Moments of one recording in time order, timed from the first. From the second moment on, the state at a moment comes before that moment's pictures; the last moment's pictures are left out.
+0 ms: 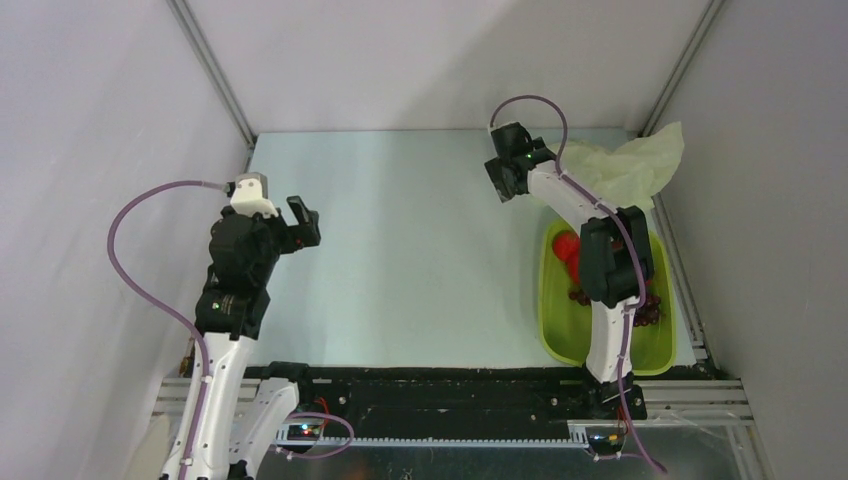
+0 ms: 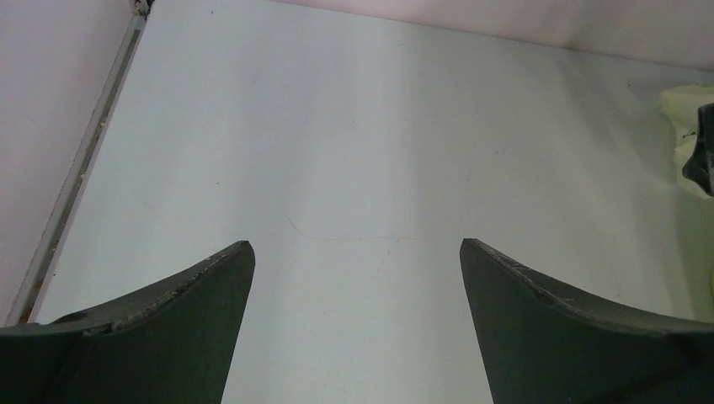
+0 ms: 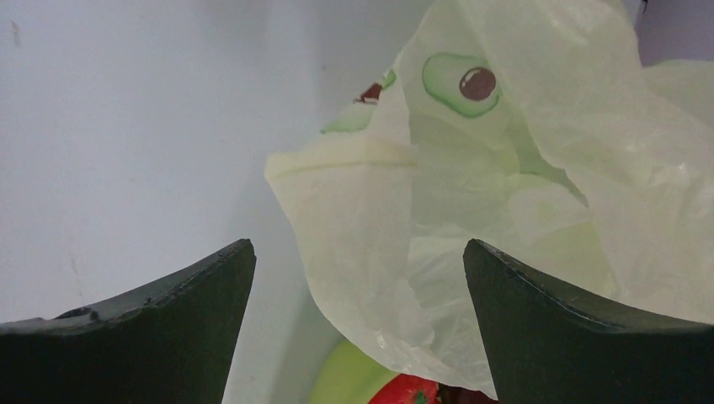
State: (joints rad) left arm -0.07 0.70 0.87 -0.43 -0.04 -0.18; right arm 0.40 2.00 1.70 -0.57 0.50 -0.13
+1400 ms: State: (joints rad) left arm -0.06 0.71 0.87 -0.43 0.05 -0.19; right arm 1.05 1.27 1.19 -0.49 0.04 0.01
